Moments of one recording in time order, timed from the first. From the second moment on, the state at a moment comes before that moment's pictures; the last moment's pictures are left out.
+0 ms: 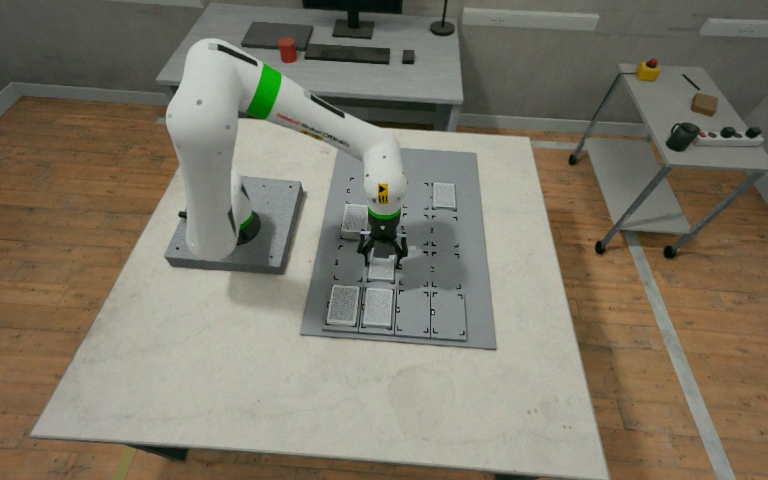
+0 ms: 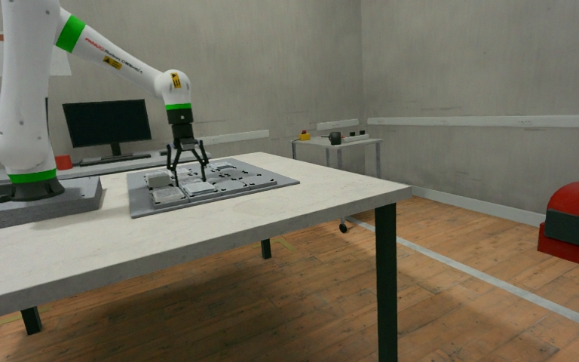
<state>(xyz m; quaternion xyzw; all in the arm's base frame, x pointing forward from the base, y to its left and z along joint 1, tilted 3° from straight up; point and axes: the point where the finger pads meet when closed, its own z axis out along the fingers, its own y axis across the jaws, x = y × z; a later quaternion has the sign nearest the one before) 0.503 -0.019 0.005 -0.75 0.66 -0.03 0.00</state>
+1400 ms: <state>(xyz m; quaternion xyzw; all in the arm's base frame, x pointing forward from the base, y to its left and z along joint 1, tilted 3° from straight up) 0.501 -0.017 0.055 -0.75 0.66 -0.03 0.00</state>
